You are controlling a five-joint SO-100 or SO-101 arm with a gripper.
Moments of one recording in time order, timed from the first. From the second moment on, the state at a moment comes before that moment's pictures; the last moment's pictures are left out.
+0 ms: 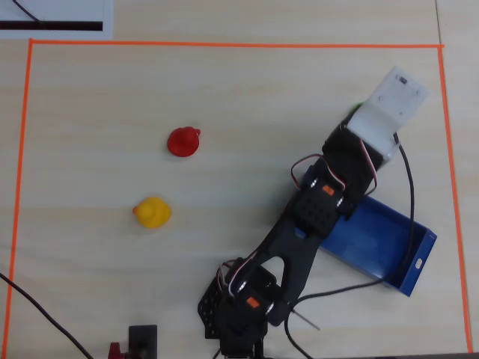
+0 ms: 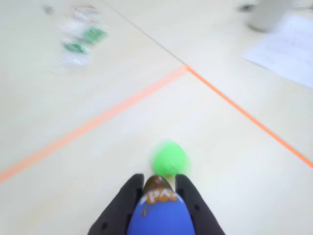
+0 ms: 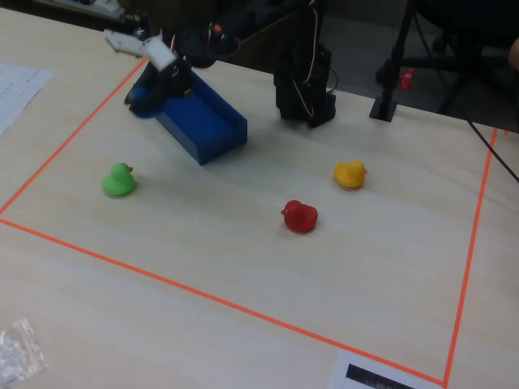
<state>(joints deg) 42.4 116.6 121.0 14.9 -86.2</state>
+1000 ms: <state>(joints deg) 66.2 134.1 164.4 -3.0 -103.8</state>
